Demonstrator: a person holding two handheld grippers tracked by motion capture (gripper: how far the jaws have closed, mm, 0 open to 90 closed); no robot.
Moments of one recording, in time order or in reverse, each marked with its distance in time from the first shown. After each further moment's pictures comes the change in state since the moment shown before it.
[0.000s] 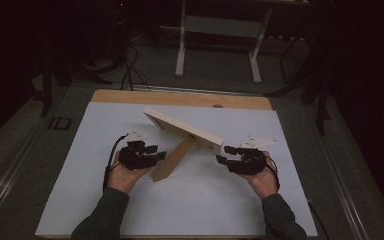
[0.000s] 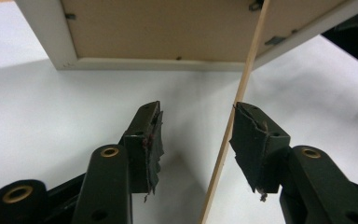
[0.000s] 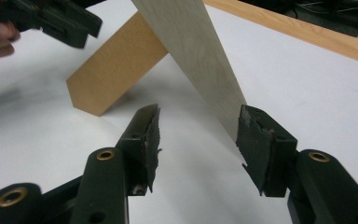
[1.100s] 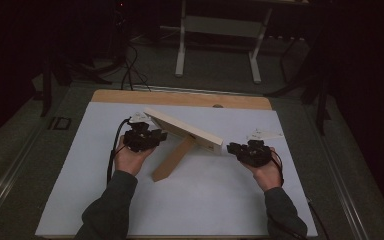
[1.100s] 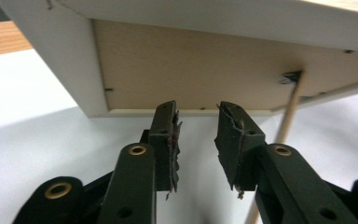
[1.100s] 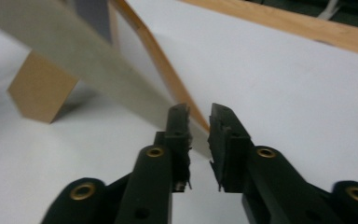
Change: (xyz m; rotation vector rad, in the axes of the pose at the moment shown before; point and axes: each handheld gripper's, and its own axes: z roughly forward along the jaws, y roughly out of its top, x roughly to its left) left arm 0.006 0.044 0.016 -0.022 0.103 -0.015; right arm -0.031 -0.001 0.003 0.019 -0.111 0.095
